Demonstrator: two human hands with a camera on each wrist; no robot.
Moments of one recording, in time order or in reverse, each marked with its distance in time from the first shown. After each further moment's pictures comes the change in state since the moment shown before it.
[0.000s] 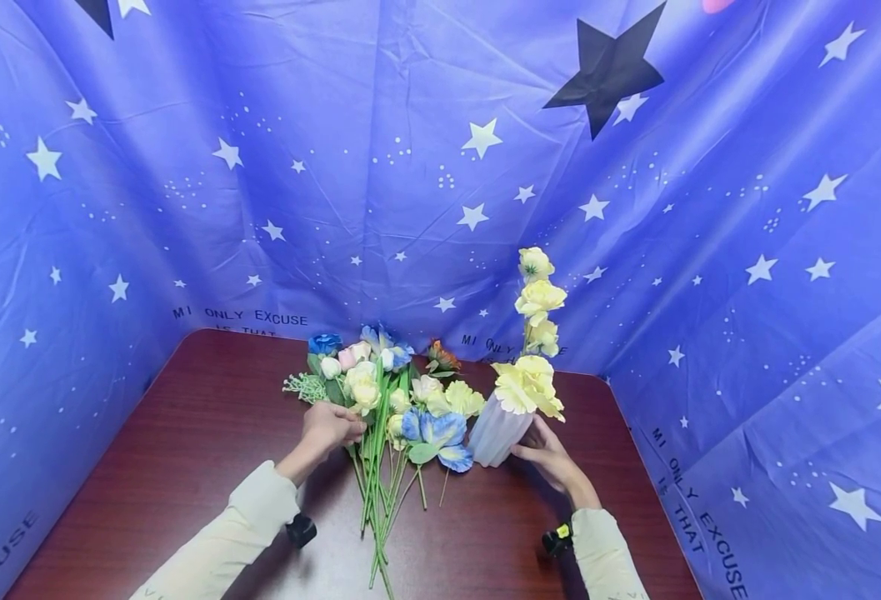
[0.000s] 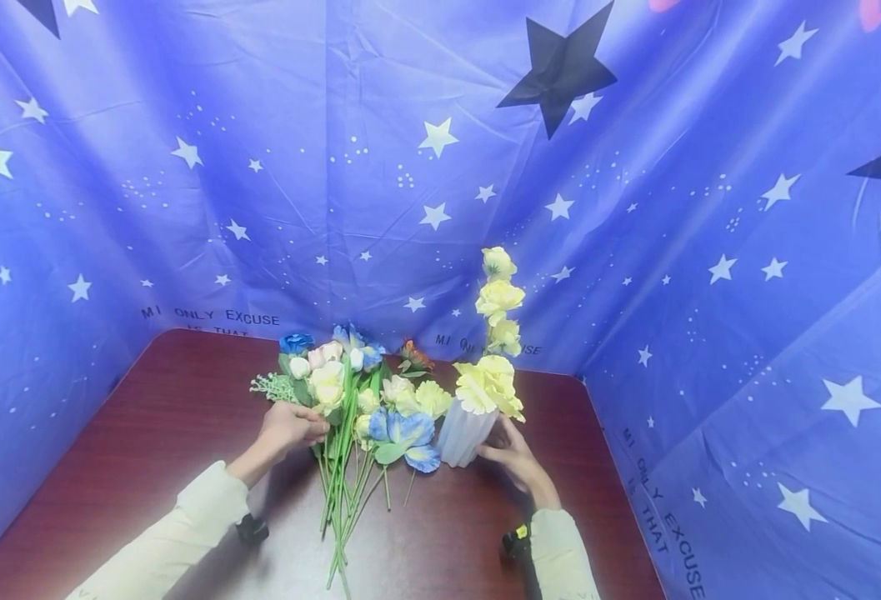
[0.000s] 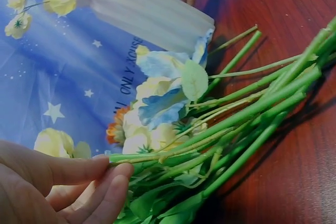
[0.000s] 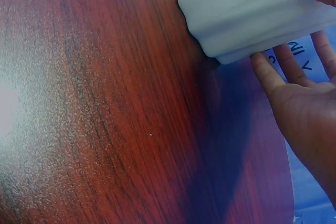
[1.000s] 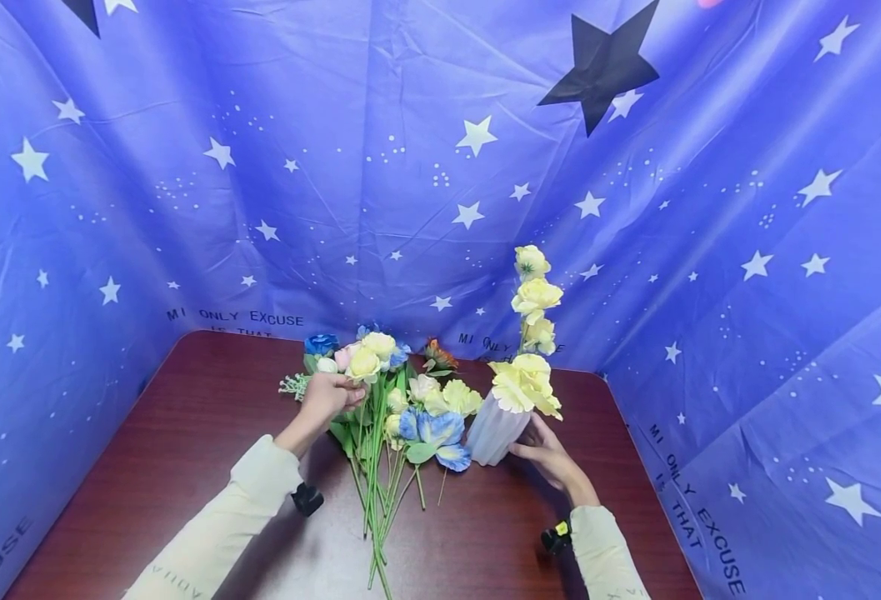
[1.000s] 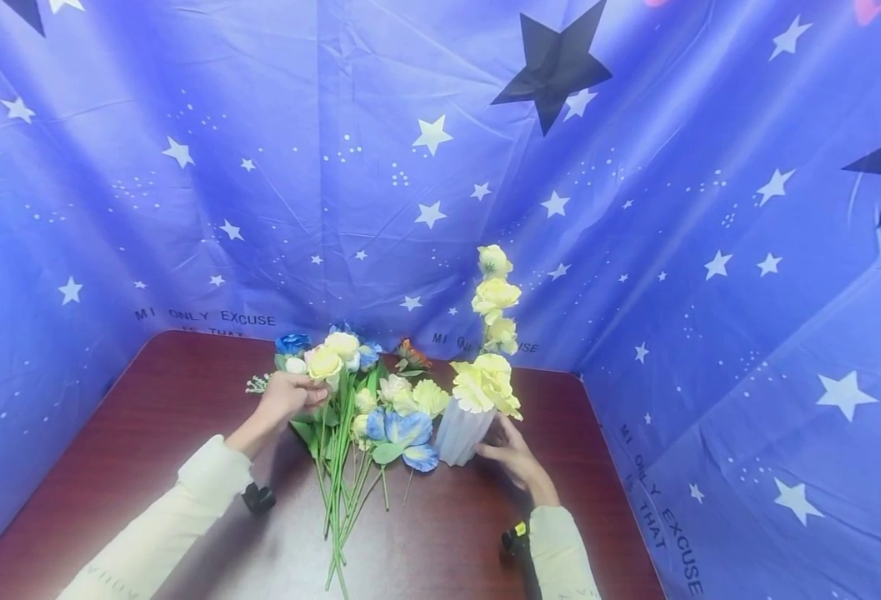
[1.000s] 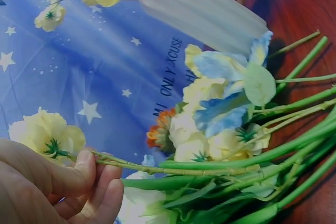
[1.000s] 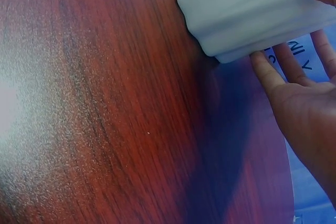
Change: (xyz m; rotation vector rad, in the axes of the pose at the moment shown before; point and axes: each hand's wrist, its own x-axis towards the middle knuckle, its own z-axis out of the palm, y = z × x) left_hand 0.021 0.041 -0.004 -0.066 -0.040 0.070; right_hand 0.002 0.002 -0.003 0.004 0.009 0.009
